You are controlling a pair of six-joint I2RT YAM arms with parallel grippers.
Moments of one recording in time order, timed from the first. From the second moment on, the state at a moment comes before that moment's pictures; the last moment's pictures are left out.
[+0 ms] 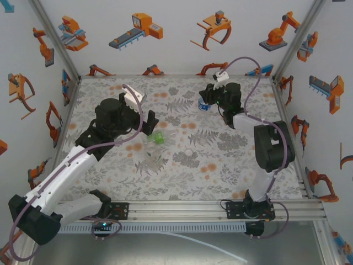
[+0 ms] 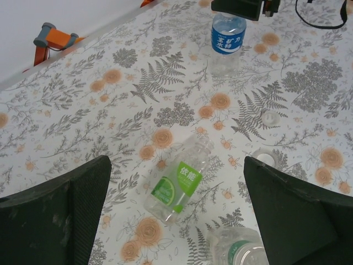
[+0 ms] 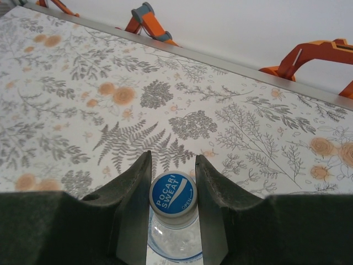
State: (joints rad) left arm -0.60 1.06 1.00 -0.23 0.08 0.08; right arm 0.26 1.85 1.09 0.63 -0.33 0.06
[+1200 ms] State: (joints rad) left arm -0.59 1.04 1.00 -0.31 0.09 0.01; right arm 0.24 1.60 0.99 0.67 -0.40 -0.01
